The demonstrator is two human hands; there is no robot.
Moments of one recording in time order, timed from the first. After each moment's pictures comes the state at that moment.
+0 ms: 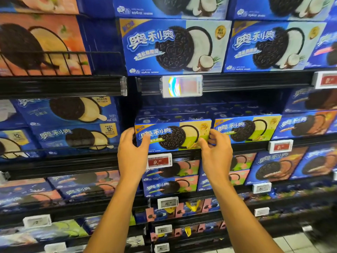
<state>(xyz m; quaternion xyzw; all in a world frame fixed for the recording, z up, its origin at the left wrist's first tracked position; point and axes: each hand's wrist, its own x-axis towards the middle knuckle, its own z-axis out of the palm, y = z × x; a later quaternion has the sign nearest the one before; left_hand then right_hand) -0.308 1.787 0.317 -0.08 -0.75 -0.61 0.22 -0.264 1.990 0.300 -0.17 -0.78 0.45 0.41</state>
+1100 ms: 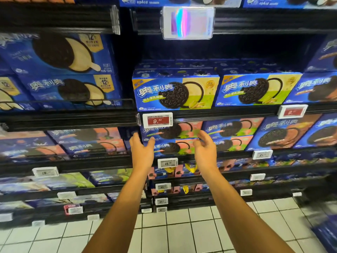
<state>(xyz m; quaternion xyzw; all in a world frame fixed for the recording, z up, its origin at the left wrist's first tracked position) -0.286 1.802 0.187 0.09 -0.80 -0.60 0.03 -0.243 1.981 0.182 -0.22 -0.72 0.64 0.17</state>
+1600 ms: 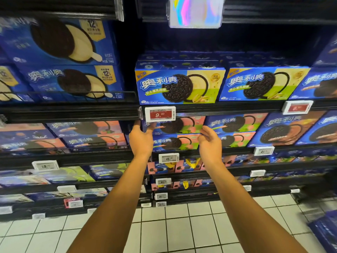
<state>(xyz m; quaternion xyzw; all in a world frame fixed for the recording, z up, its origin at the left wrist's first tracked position) -0.313 1.801 0.188 0.08 -0.79 -0.59 0.13 -0.247 1.989 0.177 -0.23 -0.72 0.63 0.17</state>
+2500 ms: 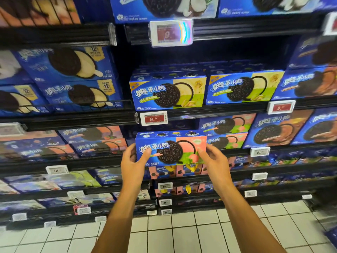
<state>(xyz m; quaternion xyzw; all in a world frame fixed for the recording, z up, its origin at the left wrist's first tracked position) -0.212 1.777 0.189 0.08 -0.68 -0.73 0.08 -0.165 2.009 0.180 -0.14 -0.68 0.71 0.15</state>
